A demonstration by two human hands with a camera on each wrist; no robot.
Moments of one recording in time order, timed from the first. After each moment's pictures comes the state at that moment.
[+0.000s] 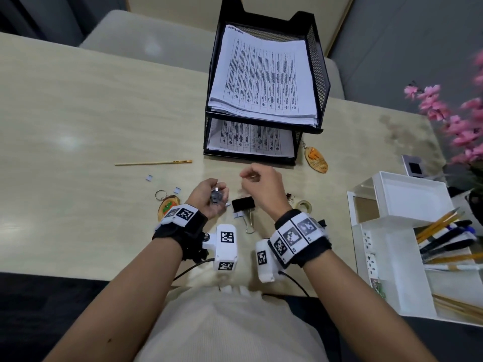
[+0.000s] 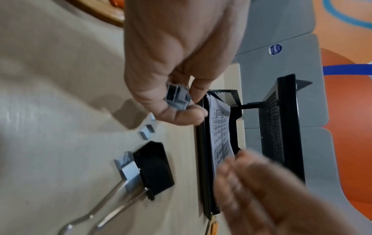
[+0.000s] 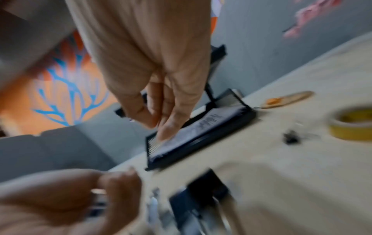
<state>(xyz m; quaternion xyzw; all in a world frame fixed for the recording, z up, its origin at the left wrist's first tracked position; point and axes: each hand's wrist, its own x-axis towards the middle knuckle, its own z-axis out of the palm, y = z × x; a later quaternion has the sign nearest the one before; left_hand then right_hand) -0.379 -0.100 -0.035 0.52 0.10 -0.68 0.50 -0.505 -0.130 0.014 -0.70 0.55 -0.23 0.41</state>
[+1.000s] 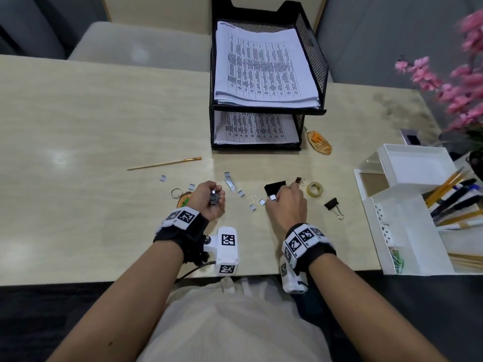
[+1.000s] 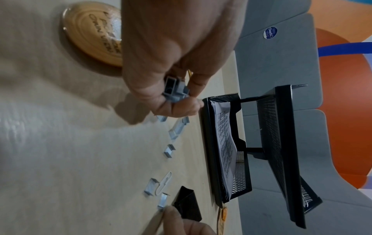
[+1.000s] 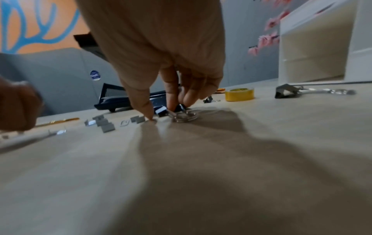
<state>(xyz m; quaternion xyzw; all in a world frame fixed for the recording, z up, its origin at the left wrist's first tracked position) -0.346 -0.067 -0.039 0.54 0.06 -0.71 0.45 -0.526 -0.084 -0.044 -0.67 0.72 -0.05 0.17</state>
